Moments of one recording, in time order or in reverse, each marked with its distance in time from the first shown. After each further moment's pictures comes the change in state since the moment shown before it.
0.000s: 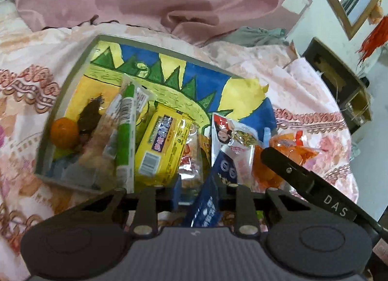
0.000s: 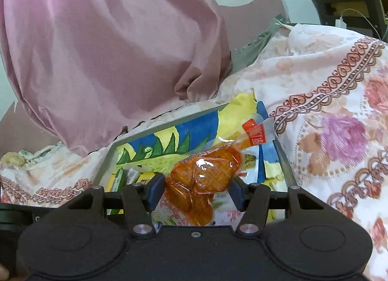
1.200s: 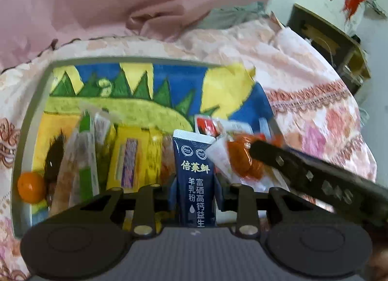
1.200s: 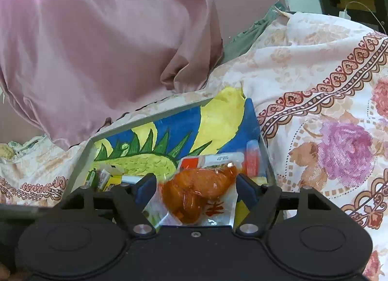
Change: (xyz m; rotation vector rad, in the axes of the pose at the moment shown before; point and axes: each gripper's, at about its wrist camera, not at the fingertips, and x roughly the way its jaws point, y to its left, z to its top) left arm 0.042 -0.034 0.027 0.204 0.028 0.035; right arm 0.031 -0.028 0.020 -0.014 0.062 -0.016
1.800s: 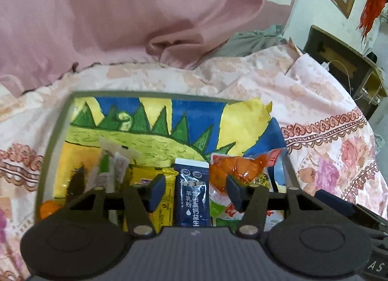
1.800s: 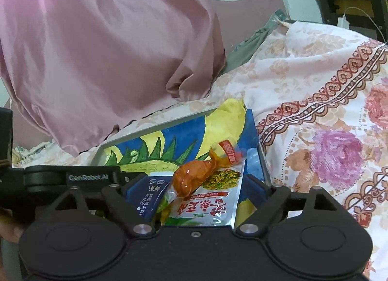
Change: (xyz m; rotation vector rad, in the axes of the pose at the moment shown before) left arm -0.019 -0.007 0.024 -0.029 -0.100 0.106; right arm -0.033 0.004 0.004 0.001 -0.032 0.019
